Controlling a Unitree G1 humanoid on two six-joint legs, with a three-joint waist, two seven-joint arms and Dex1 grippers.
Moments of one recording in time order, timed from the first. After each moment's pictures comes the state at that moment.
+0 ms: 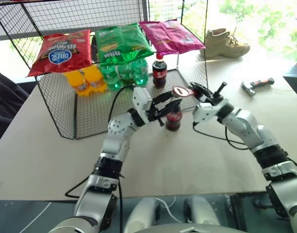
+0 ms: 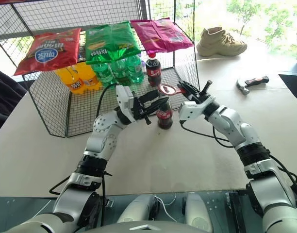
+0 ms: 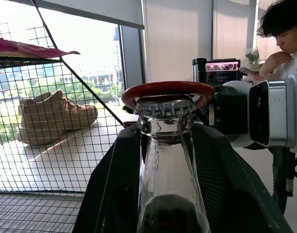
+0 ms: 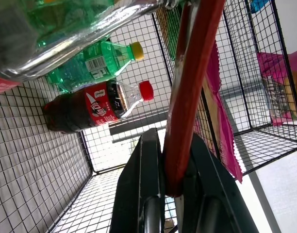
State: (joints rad) left arm -0.52 0.23 -0.12 0.26 -0.37 -0.11 -0.91; right arm -0.64 -0.53 0.28 0.37 -0.67 -0.64 0.02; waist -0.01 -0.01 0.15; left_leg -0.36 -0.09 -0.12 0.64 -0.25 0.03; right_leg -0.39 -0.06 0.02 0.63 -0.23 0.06
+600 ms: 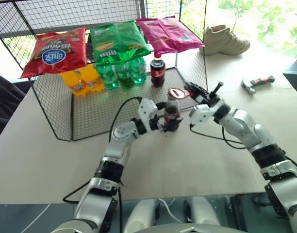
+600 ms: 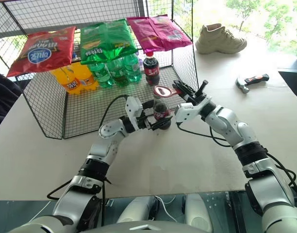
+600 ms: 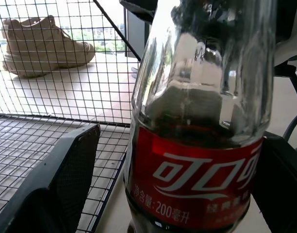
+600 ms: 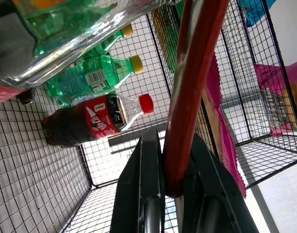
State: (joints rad) left arm -0.50 0.22 -0.12 0.34 -0.30 -0.11 -0.89; right arm -0.64 -0.52 0.30 0.37 -0.66 -0.66 -0.01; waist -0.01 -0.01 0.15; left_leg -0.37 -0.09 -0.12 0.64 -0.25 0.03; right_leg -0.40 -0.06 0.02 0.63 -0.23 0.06
